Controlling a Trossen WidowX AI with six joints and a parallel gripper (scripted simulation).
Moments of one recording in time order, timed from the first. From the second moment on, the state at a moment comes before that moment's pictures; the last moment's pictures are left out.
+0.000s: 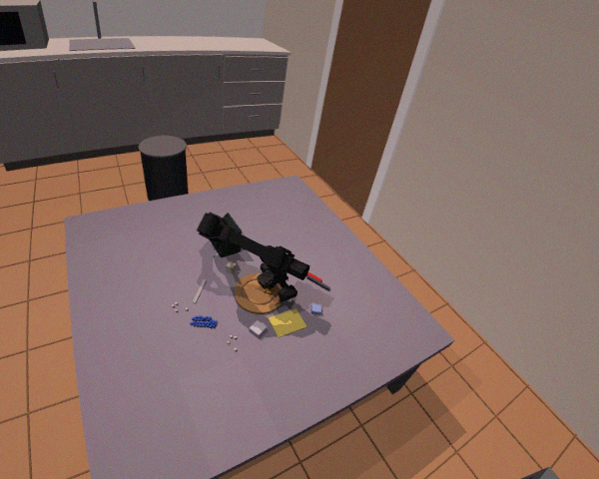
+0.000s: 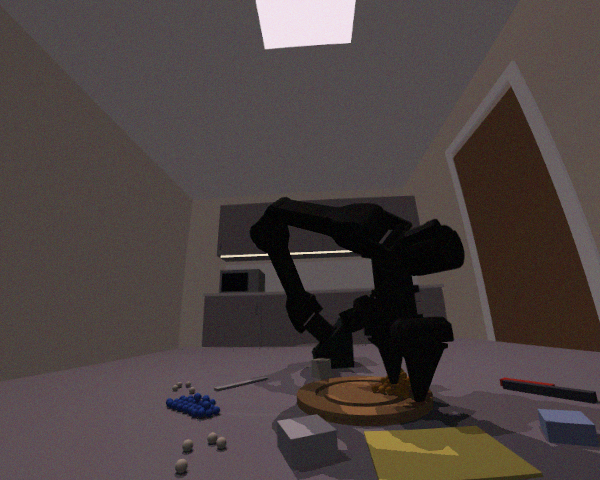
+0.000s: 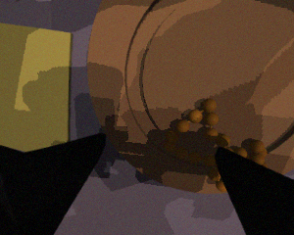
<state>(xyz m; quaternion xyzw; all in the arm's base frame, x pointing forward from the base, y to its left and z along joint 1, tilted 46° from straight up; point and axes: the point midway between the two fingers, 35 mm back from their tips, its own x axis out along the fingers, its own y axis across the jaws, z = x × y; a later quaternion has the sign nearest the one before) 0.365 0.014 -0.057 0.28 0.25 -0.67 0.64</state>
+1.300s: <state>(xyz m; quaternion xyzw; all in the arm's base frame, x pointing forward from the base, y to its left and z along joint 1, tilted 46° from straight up) 0.359 0.027 -0.036 -0.39 0.70 -0.16 0.58</state>
